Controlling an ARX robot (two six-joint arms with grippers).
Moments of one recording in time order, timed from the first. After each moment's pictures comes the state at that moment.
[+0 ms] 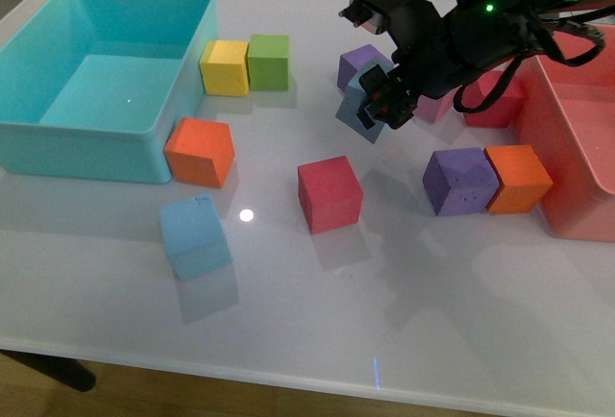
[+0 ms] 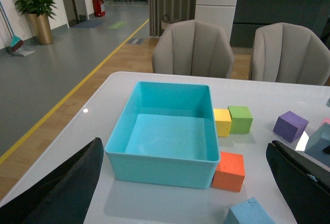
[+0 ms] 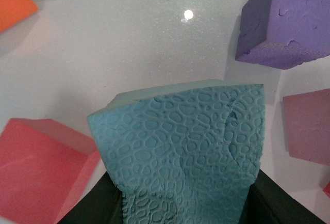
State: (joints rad) left arm 0.00 0.01 0.02 0.00 0.00 0.00; right arm 0.31 2.33 1.51 -0.08 -0.14 -0.49
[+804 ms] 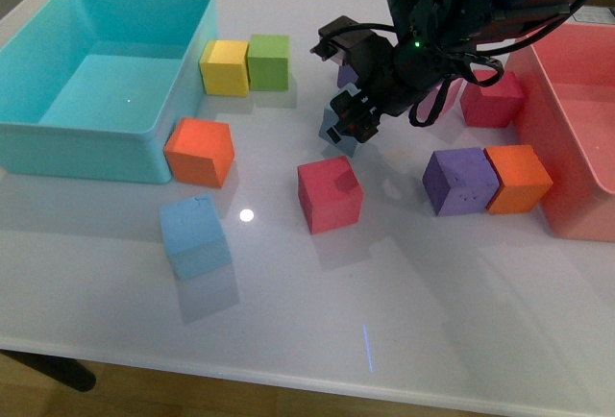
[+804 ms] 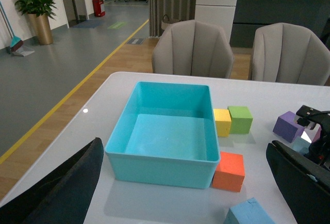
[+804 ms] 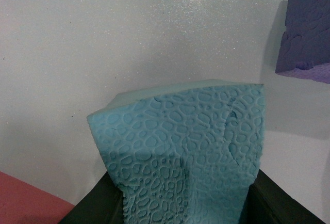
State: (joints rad) left arm 0.00 0.01 0.02 0.00 0.00 0.00; right arm 0.34 2.62 1.84 -0.19 -0.11 -0.48
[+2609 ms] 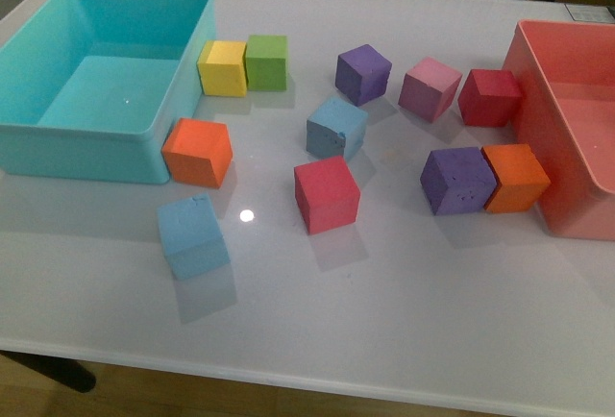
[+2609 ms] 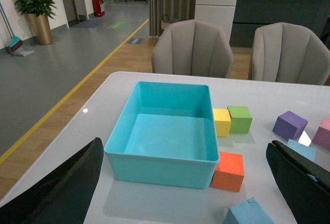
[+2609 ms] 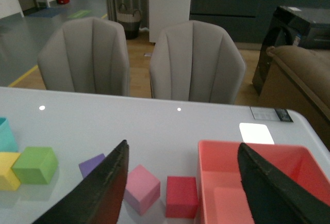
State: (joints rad) left arm 0.00 0.01 0.02 0.00 0.00 0.00; right arm 0.15 1.48 0.59 0.89 0.14 -0.03
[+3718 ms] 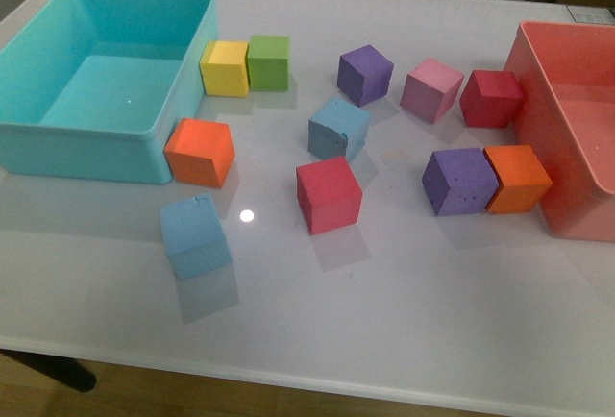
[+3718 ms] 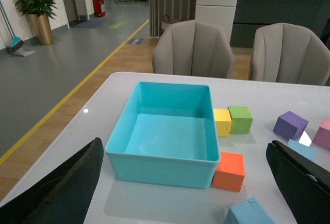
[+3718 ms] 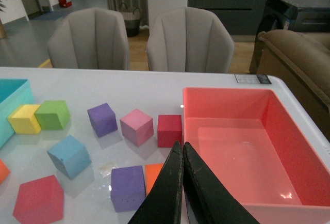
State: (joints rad) left arm 0.00 0.01 0.02 0.00 0.00 0.00; right arm 0.00 0.72 0.02 0.70 0.00 -0.01
